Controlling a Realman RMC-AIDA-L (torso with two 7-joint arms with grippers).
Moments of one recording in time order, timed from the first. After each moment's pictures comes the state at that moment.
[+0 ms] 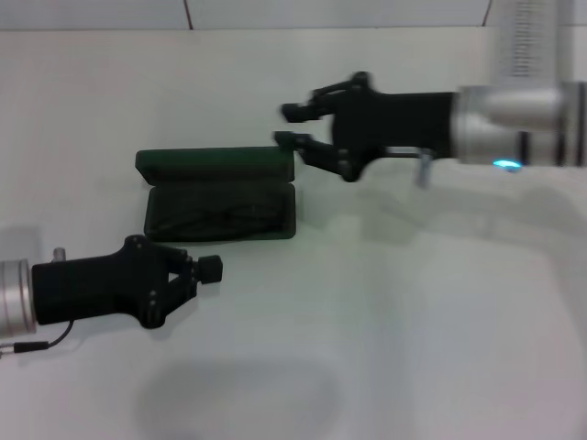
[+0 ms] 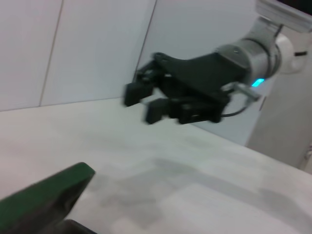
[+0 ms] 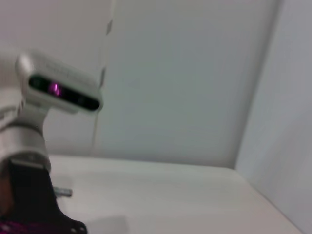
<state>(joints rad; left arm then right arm) -0.36 -1.98 0.90 0.47 1.77 1.63 -1.21 0.69 2.02 -1.60 -0.74 -1.27 -1.05 1.15</state>
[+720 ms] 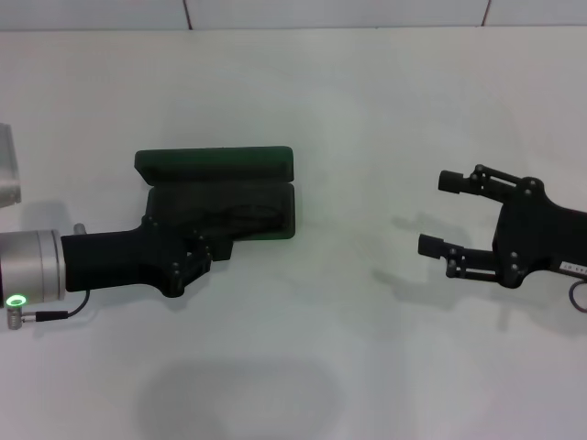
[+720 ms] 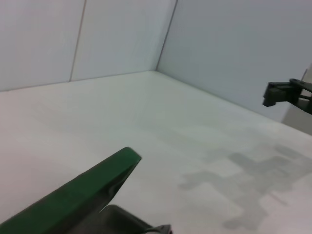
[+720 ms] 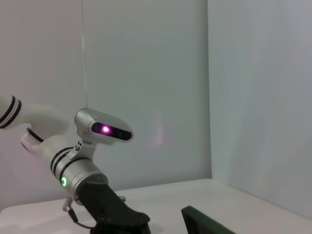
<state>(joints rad) -0.44 -2.00 0.91 0.48 1.83 1.47 -1.28 0.36 2.00 -1.29 -0.59 -1.29 -1.49 0.95</state>
